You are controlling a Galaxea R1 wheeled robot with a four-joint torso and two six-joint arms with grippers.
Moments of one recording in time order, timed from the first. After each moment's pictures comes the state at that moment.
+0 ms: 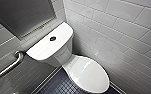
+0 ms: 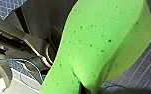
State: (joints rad) left arm 1.16 2.00 -1.13 0.62 0.26 -0.61; right arm -1.67 2.27 -1.74 0.01 0.44 0.12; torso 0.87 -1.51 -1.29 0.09
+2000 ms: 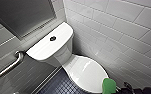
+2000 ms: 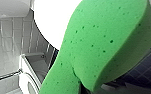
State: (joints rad) left arm 1.44 2.41 -1.56 0.86 0.10 -0.61; right arm -0.56 2.06 -1.25 0.10 -0.31 0.30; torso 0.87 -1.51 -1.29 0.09
